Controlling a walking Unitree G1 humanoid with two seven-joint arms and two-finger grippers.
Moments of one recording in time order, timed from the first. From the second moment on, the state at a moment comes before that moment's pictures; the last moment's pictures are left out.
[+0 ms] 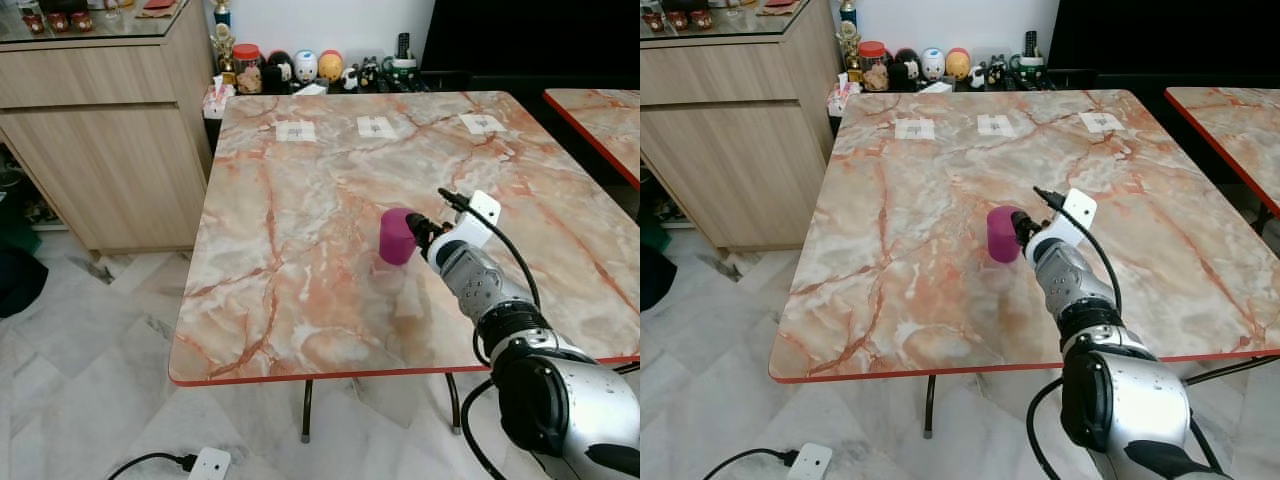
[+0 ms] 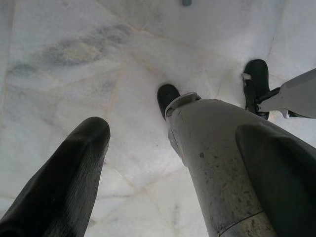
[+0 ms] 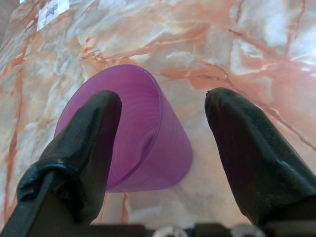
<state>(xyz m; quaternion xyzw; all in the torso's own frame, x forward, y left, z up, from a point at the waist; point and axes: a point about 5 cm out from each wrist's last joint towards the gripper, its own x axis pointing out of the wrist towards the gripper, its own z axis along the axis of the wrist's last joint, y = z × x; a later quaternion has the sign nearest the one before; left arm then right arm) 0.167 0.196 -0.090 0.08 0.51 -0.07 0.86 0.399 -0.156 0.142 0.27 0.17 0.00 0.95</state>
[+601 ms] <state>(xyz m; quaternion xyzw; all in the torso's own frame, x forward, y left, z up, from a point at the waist) 0.169 0.197 -0.090 0.08 0.50 -0.07 0.86 0.399 -0.150 0.140 0.28 0.17 0.01 0.94</state>
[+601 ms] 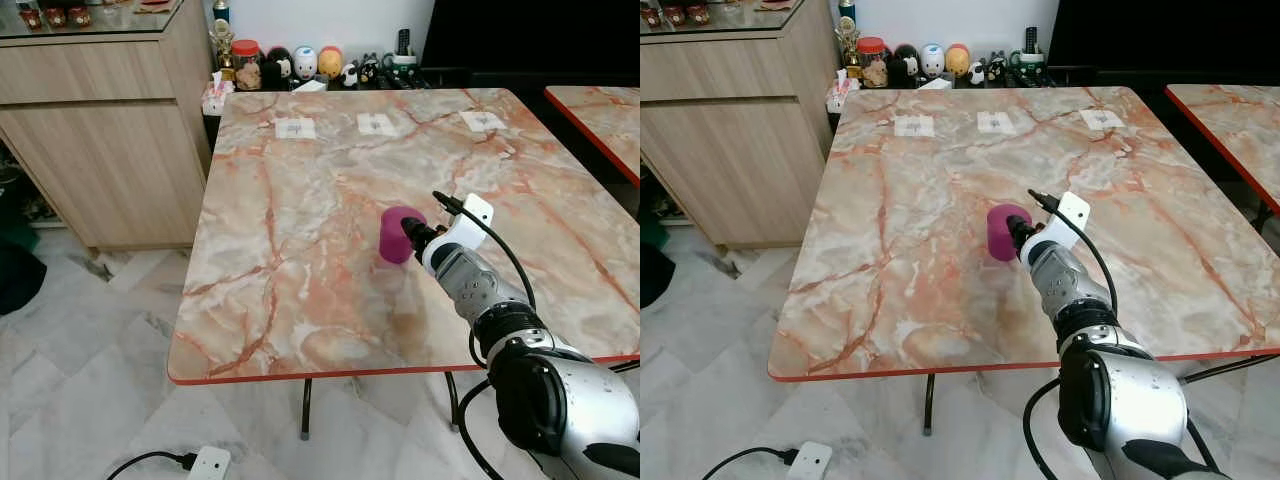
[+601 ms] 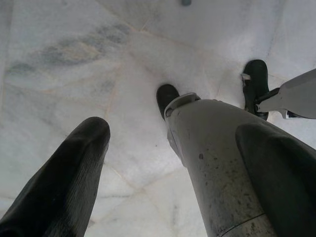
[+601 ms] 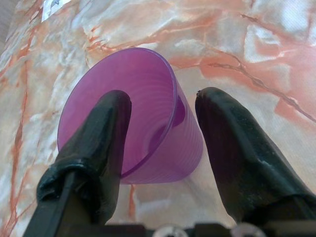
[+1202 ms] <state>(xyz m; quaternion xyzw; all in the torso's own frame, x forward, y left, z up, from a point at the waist) 0.169 0.197 -0.089 0.08 0.50 -0.07 0.86 0.400 -0.150 0.142 0.28 0.17 0.01 0.95</state>
